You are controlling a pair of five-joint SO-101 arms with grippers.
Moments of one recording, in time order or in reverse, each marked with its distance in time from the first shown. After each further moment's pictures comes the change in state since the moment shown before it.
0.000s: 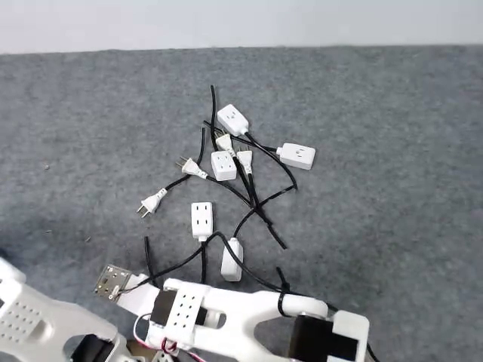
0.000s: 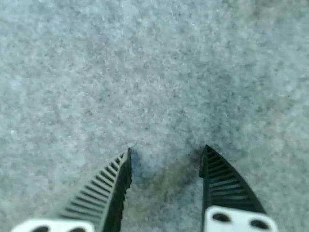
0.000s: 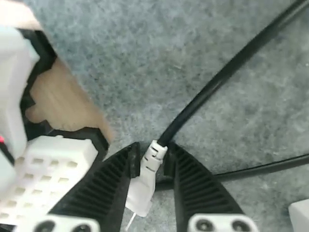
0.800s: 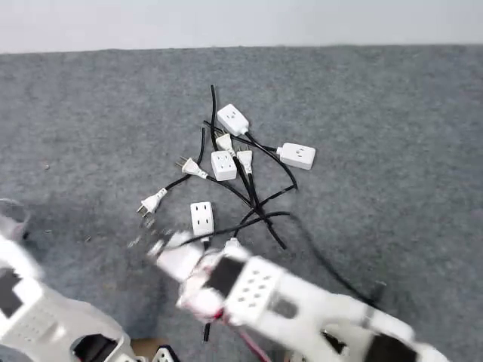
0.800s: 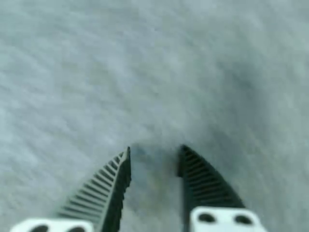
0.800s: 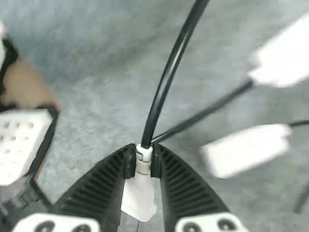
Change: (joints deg) left arm 10.7 -9.7 8.2 0.6 -10.7; right arm 16.8 -32.5 10.5 9.1 7.8
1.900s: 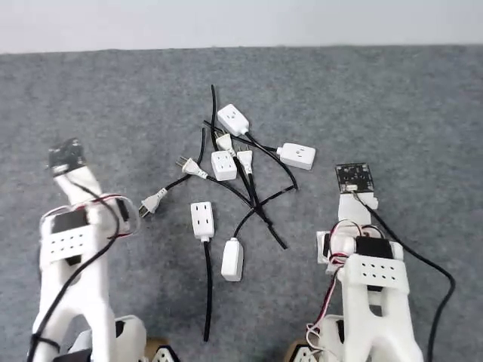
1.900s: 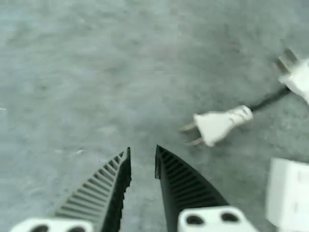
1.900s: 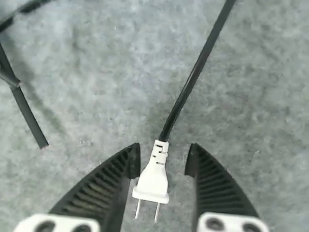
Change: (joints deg) left arm 30.3 -42.9 35.8 -4.3 -11.3; right arm 65.1 -15.6 25.1 -12.7 8.7
